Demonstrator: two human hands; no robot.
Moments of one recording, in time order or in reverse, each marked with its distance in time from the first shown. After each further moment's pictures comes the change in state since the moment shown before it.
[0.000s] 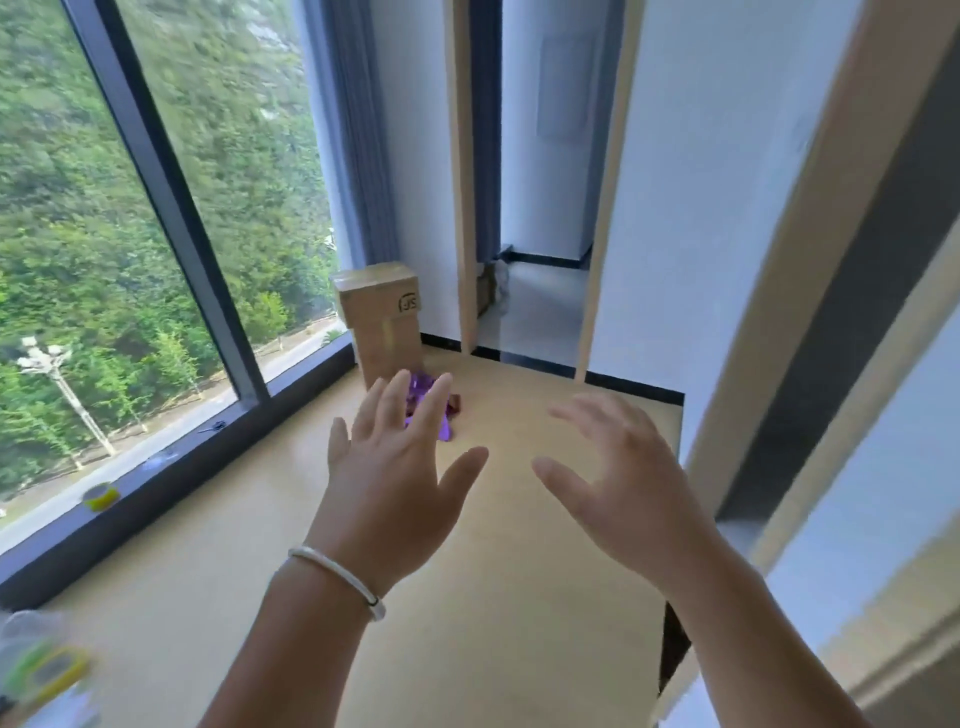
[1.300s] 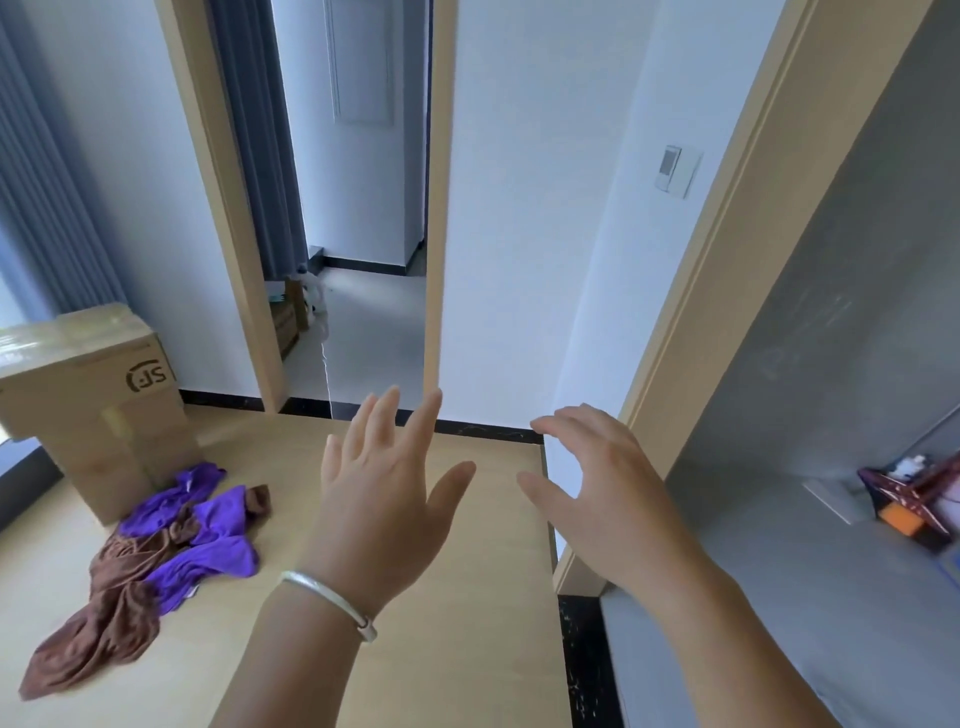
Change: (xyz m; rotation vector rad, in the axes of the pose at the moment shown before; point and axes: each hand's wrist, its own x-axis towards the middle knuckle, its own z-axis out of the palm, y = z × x) left_hand 0.554 0.102 0.214 -0.273 -0.101 0.315; right_hand 0.432 0.306 0.041 -0.185 0.110 0.278
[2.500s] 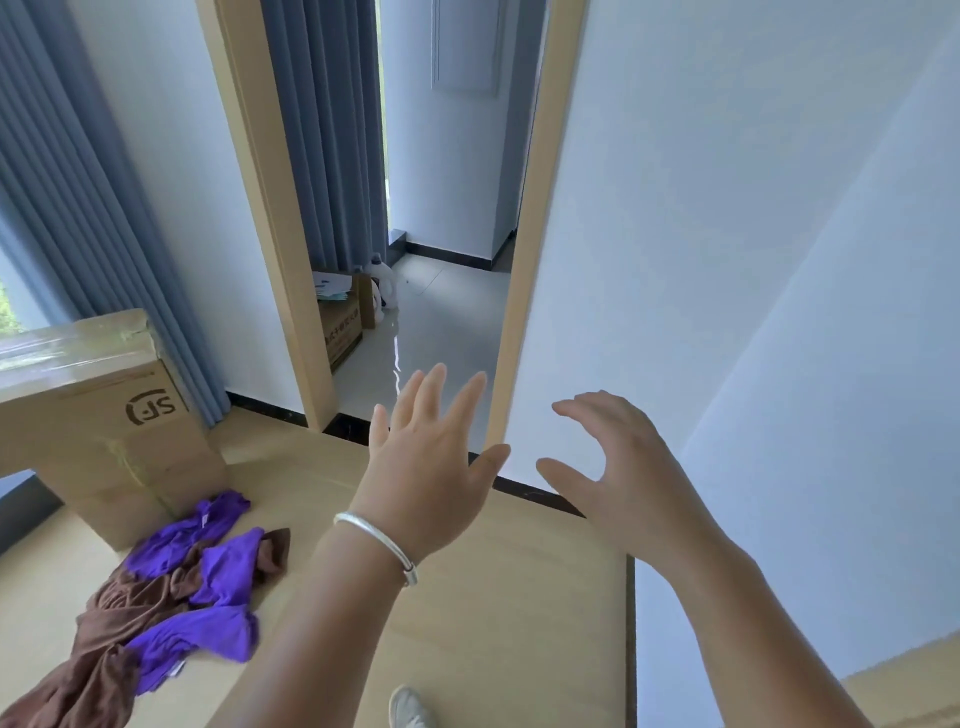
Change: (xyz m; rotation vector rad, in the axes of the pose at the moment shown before) left_hand 0.463 -0.117 0.138 0.084 -0.058 -0.142; right_hand 0.472 0.168 0.184 0.112 -0.144 -0.150
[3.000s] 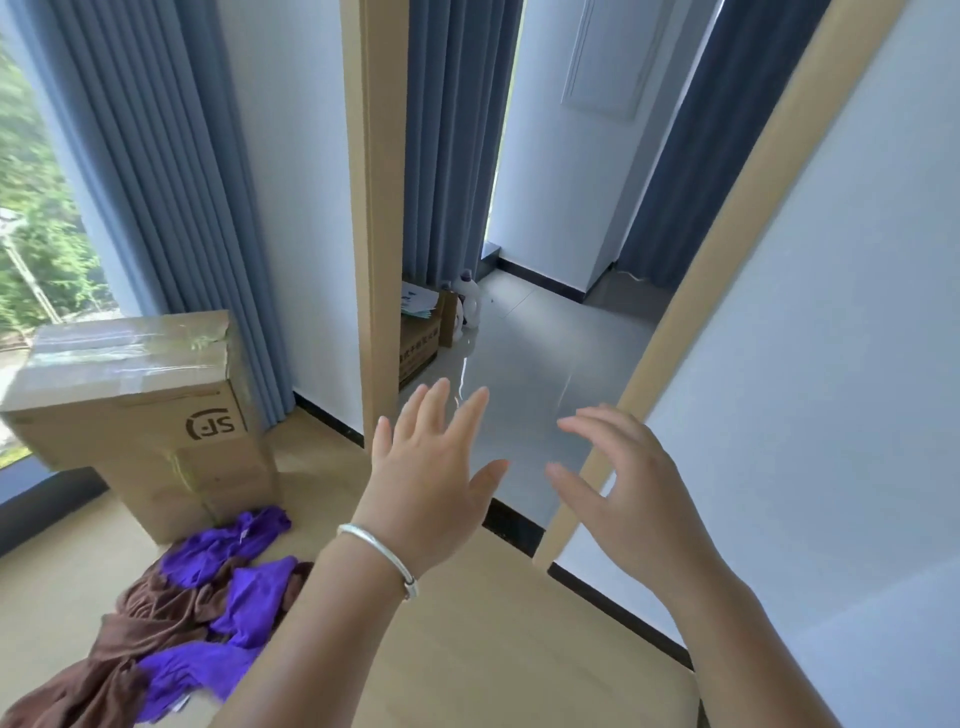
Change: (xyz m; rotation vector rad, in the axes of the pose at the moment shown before) left_hand 0.213 -0.163 -0.017 0.005 0.119 -0.218; right_hand 0.284 -0.028 0.110 0.103 -0.070 -0.175
